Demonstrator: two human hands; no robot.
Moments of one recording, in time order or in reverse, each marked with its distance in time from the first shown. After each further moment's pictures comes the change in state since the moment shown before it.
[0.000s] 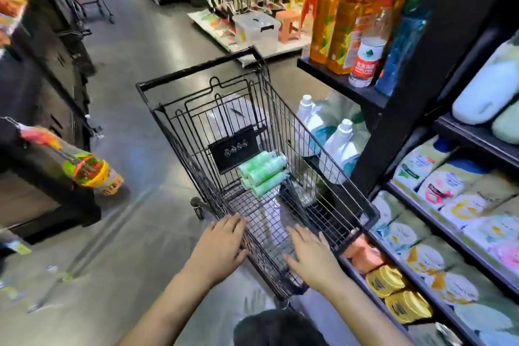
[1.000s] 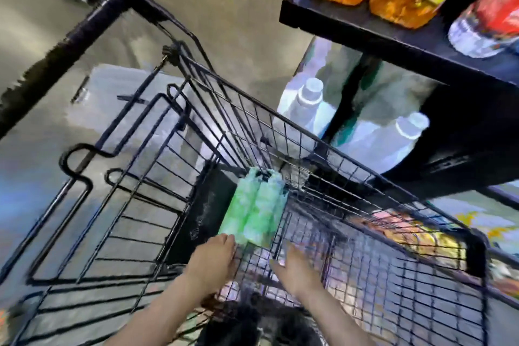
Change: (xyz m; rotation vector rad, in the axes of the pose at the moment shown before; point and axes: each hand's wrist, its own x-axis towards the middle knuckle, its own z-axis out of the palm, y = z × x) left_hand 0.447 -0.251 0.108 -0.001 -0.518 0.429; right_hand 0.409 -0.019 0.039 0.740 -0.162 0.805
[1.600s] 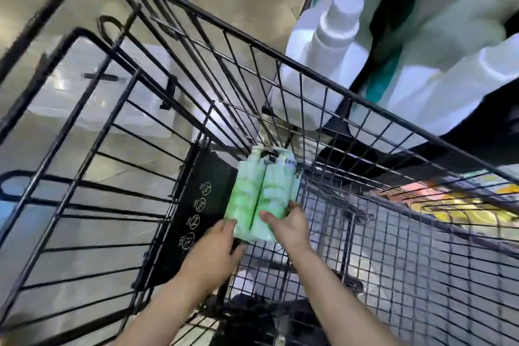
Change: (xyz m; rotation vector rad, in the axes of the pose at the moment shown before) left_hand 0.054 -0.020 0.018 -0.254 0.037 -0.029; right_hand 0.131 -0.022 0.041 0.788 0.289 0.201
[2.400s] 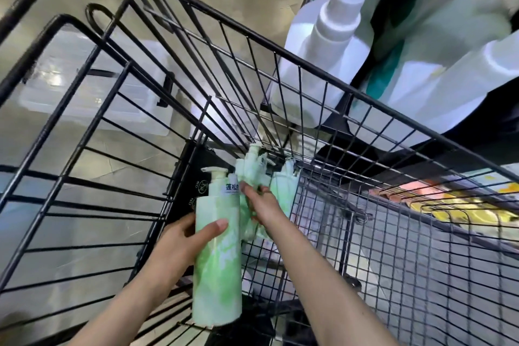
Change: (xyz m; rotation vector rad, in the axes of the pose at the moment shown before) left_hand -0.034 0.005 -0.051 -1.089 0.119 -0.303; right_hand 0.026 -0.032 0.036 0.166 -0.294 0.064
